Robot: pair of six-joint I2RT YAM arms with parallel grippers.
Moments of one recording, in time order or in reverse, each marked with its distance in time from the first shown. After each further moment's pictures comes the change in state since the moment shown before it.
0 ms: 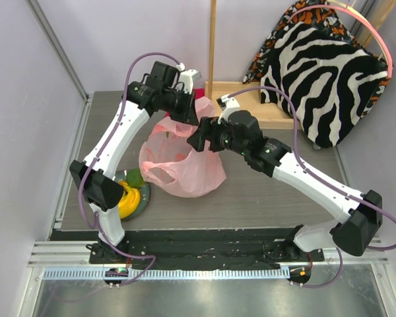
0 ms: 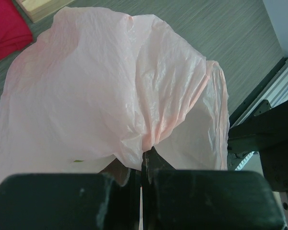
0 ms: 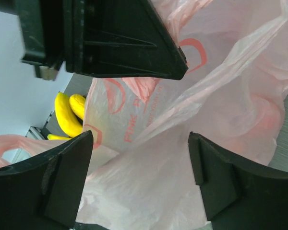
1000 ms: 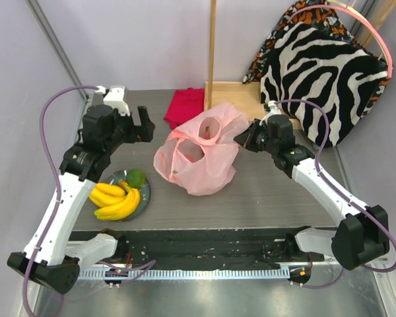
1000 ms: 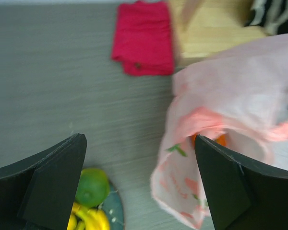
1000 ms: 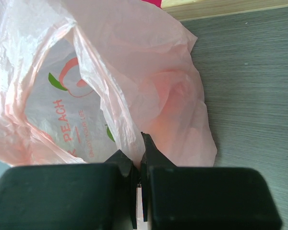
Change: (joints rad) left arm 0.109 -0.776 -0.737 0.433 -0.465 -0.056; right arm -0.413 -0.106 -0.319 0.100 -0.174 0.106
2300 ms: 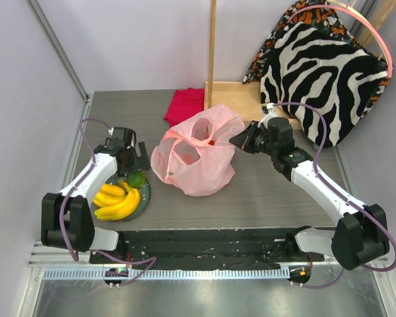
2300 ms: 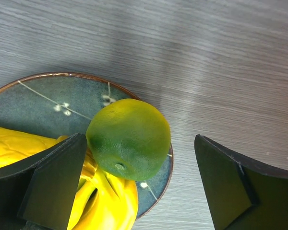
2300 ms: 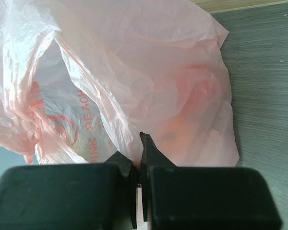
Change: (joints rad) left arm 0.232 0.294 -0.431 -0.021 -0.062 -0.218; right arm -0.012 0.000 -0.058 0.108 -0.109 0.052
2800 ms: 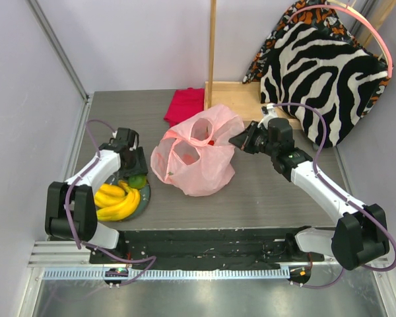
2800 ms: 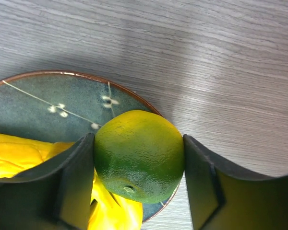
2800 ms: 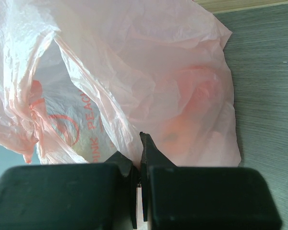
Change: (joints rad) left arm 0.000 0.097 0.004 -0.011 0.003 0.016; right arm -0.001 0.000 -0.015 0.029 -0.011 0.005
